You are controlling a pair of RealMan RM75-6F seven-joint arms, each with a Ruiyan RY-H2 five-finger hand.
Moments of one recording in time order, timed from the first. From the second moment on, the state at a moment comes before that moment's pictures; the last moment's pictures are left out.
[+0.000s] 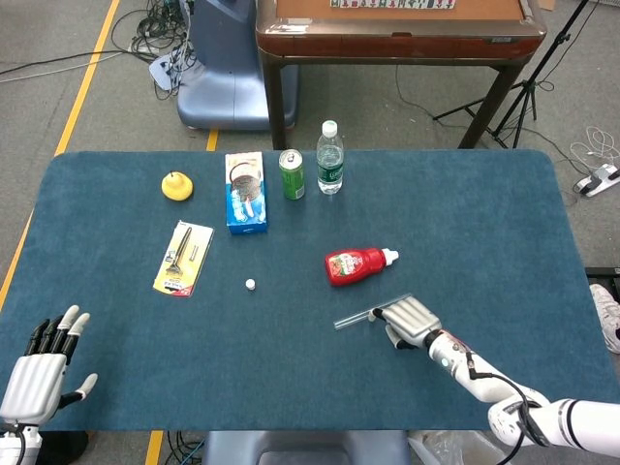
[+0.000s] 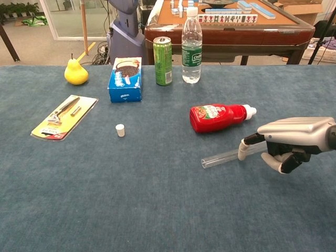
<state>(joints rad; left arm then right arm) -0.02 -1.16 0.02 -1.71 1.53 1.50 0.24 0.73 -1.31 -0.02 -1.65 -1.15 0.68 -0.27</state>
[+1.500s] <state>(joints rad) -0.01 -1.15 0.03 -1.71 1.55 1.52 0.22 0.70 -1.44 0.03 -1.55 -1.32 0.89 -0.29</state>
